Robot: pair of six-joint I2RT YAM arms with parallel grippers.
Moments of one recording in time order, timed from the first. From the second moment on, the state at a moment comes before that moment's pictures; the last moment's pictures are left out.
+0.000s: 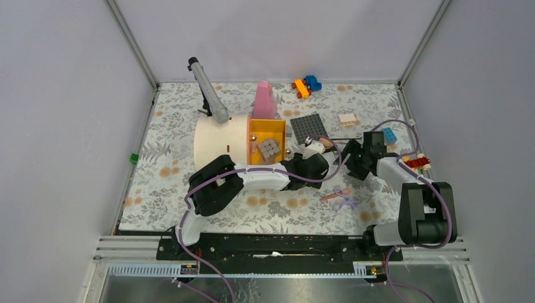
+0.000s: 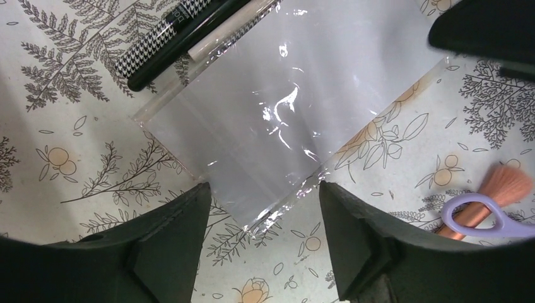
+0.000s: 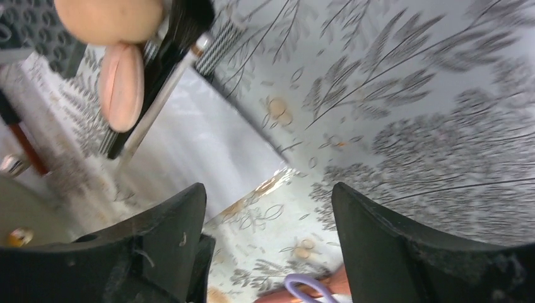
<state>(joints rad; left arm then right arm) -1.10 2.07 1.38 -0.21 -0.39 -0.63 0.03 1.40 0.64 -0.25 -0.22 0.65</state>
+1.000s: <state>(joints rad) -1.05 2.08 1.39 -0.18 -0.34 -0.60 0.02 1.76 0.93 -0.19 -0.43 0.45</state>
